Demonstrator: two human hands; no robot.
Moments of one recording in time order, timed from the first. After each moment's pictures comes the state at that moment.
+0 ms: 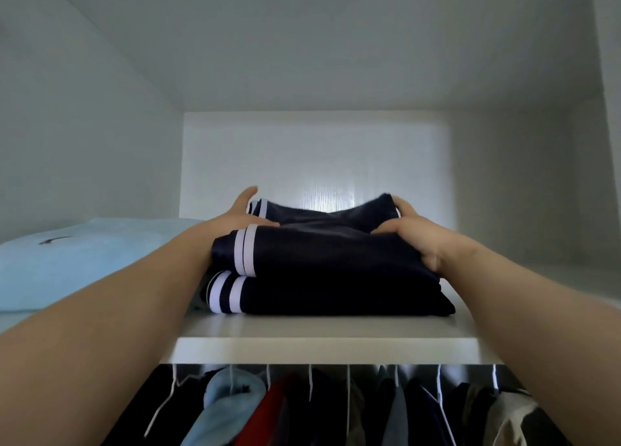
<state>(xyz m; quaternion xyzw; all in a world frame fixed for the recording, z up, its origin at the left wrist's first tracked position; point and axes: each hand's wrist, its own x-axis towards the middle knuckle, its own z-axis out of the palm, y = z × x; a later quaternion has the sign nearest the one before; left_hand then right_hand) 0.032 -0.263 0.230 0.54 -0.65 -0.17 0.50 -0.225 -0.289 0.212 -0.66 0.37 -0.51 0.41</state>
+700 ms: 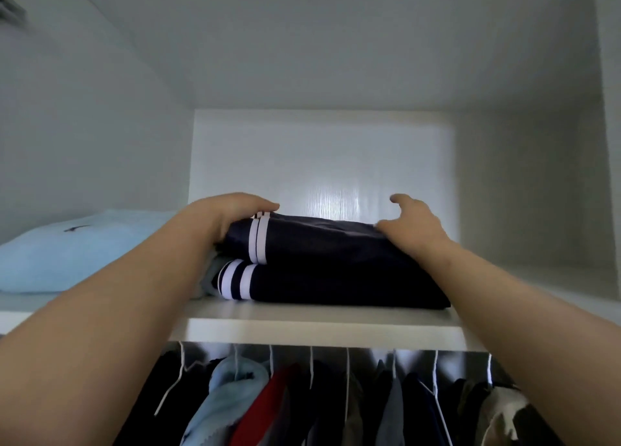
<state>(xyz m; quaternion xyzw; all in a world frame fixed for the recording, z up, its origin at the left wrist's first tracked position) 0.016 -0.229 0.239 0.65 -0.55 -0.25 0.46 -0.212 -0.265 0.213 -0.70 0.54 -0.47 0.05</state>
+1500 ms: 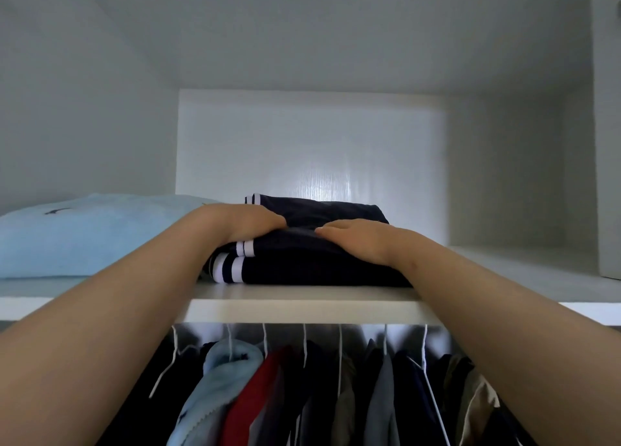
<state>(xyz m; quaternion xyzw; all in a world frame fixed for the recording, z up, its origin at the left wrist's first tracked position) 0.000 -0.221 0.216 0.73 -0.65 -0.05 0.21 -0.178 -0.235 0.197 -0.86 0.47 -0.21 0.05</state>
